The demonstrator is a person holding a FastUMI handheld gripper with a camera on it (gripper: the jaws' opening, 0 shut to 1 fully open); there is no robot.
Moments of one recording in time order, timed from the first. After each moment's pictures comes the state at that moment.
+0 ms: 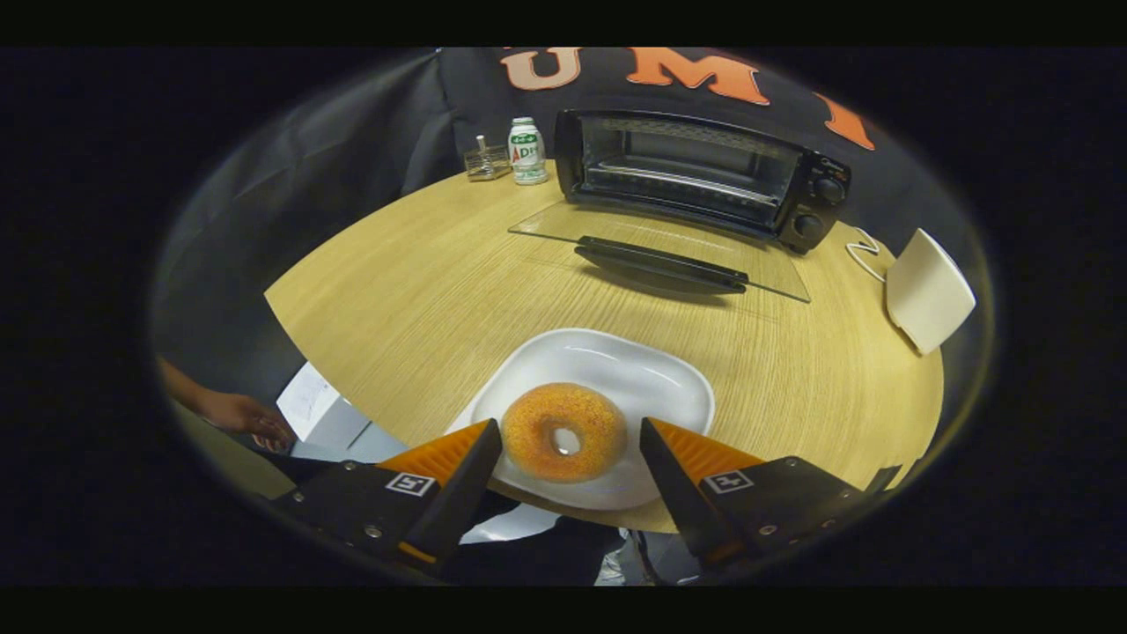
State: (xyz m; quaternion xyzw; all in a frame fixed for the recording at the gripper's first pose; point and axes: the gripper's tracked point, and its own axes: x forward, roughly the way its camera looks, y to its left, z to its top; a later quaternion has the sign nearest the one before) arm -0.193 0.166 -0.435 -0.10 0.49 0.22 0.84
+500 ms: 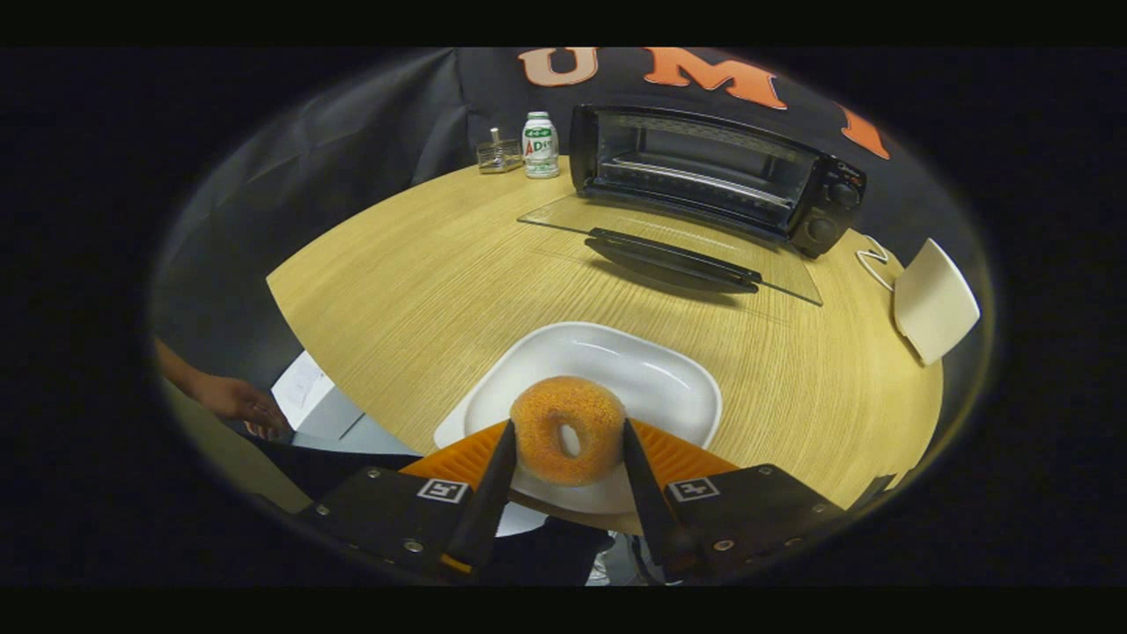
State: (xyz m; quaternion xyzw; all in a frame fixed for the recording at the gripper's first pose) arm -0.193 0.162 -0.441 -0.11 0.49 0.23 0.84
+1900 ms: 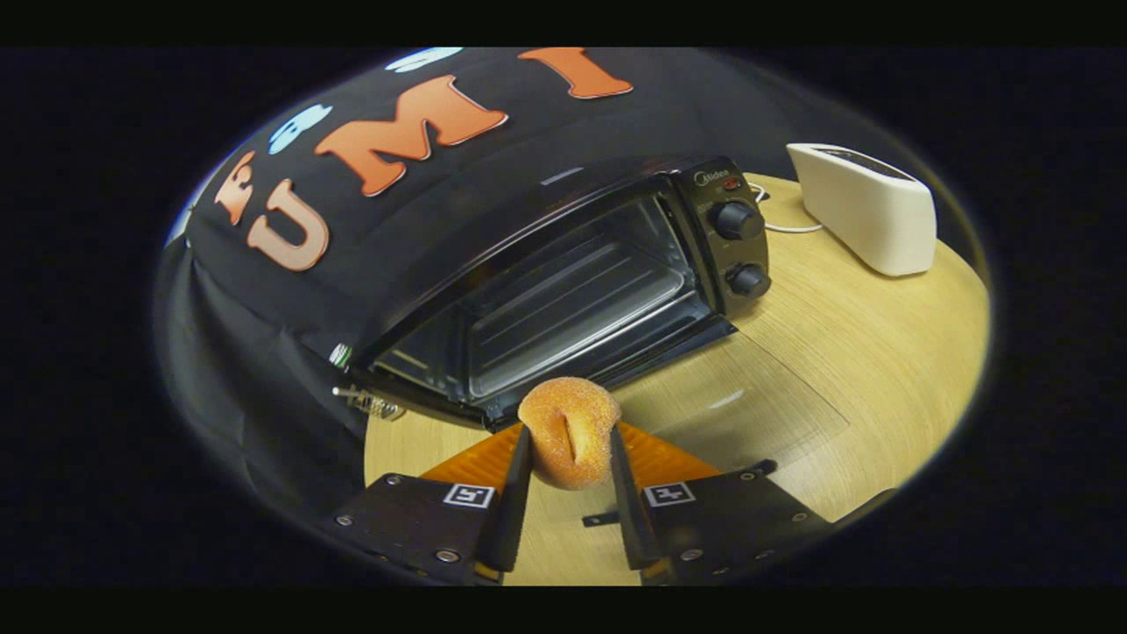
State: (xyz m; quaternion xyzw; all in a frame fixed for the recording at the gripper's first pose) arm 0.067 0.195 -0.371 0.30 0.39 -0.04 0.87
